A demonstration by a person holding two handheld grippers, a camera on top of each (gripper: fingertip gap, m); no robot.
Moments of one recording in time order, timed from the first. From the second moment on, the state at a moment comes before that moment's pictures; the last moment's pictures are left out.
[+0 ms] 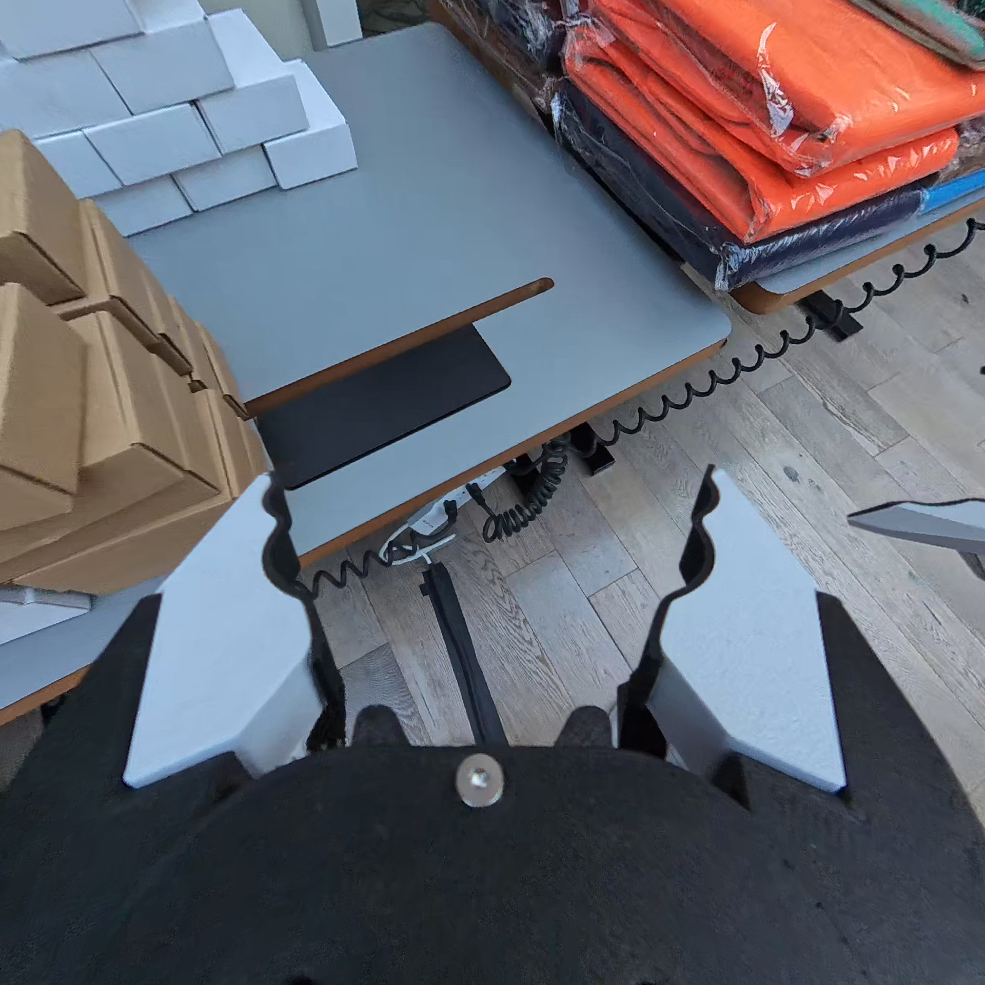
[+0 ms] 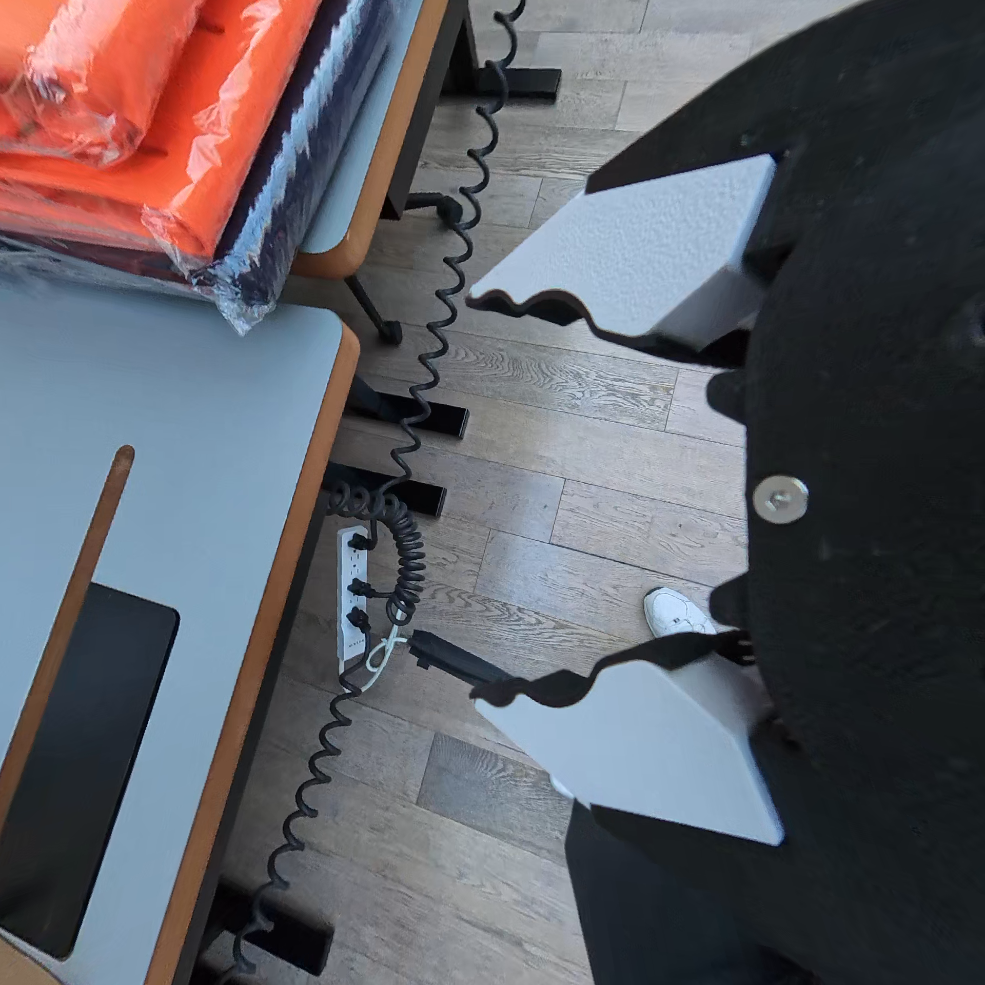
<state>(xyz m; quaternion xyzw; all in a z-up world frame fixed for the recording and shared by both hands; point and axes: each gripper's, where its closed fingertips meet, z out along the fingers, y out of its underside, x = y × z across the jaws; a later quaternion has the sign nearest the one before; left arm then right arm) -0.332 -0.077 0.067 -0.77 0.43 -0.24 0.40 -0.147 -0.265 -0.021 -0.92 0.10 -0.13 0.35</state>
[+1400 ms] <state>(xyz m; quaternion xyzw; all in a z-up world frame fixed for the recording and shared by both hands) -0.106 0.274 -0.177 -0.93 0.27 -0.09 0.24 0.056 0.216 -0.156 -0.93 0.15 -0.10 0.32</state>
